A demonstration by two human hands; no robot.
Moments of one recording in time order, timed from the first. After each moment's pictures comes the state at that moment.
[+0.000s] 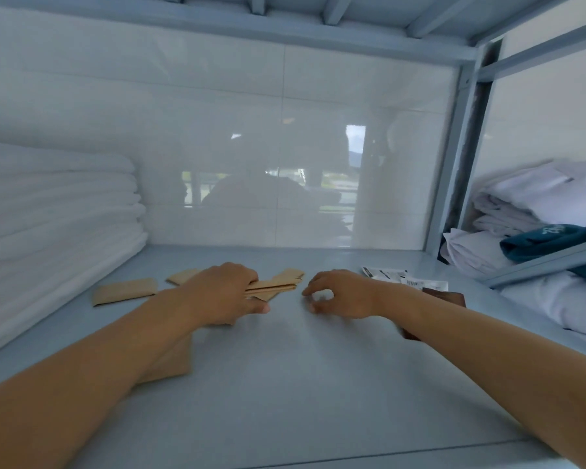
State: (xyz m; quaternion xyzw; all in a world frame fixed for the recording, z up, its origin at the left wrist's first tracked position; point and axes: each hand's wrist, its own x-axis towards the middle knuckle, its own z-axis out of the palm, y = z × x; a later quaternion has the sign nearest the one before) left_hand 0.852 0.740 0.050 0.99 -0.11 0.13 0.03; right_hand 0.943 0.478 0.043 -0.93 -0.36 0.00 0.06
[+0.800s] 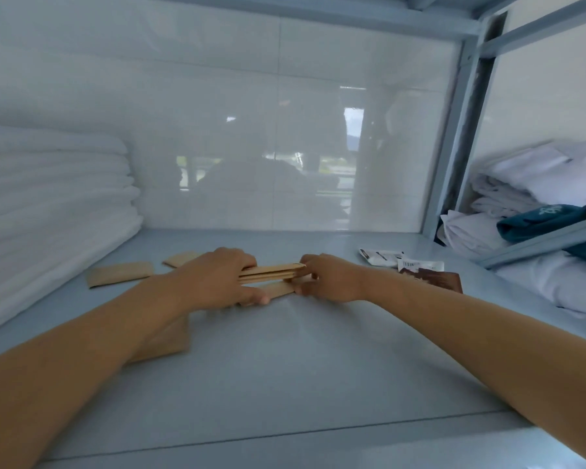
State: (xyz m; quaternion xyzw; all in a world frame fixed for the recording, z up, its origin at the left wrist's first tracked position) left_hand 0.847 0.745 0.045 0.98 -0.15 0.13 0.06; right_hand 0.922 0.500 0.043 -0.92 -0.38 0.01 0.09
